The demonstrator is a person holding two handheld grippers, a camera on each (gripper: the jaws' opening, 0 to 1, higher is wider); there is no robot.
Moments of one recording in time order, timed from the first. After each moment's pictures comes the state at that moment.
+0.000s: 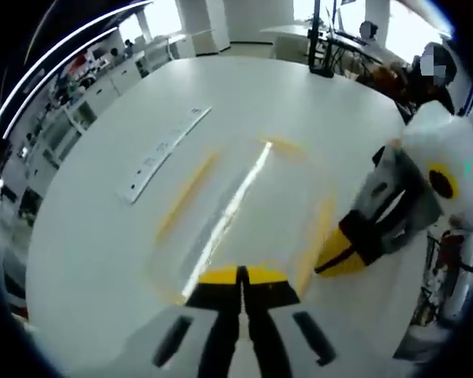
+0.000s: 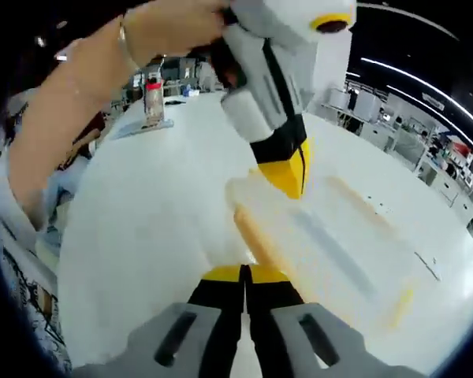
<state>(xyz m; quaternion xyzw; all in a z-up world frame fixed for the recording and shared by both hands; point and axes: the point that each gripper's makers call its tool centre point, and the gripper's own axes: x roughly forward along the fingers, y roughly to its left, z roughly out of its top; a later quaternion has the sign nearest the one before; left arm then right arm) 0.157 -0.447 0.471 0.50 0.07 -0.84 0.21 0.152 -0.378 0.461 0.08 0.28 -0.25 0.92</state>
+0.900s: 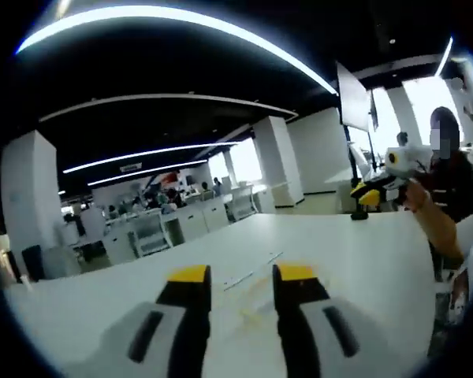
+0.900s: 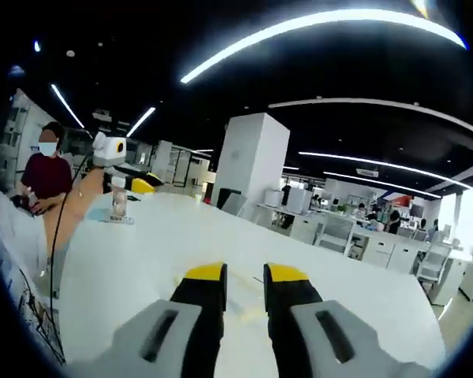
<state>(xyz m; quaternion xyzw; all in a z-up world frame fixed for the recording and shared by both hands) 0.289 -0.363 0.638 0.04 -0.08 -0.89 0.44 -0.033 -0.336 0.617 -0.11 0.07 -0.45 0.89</state>
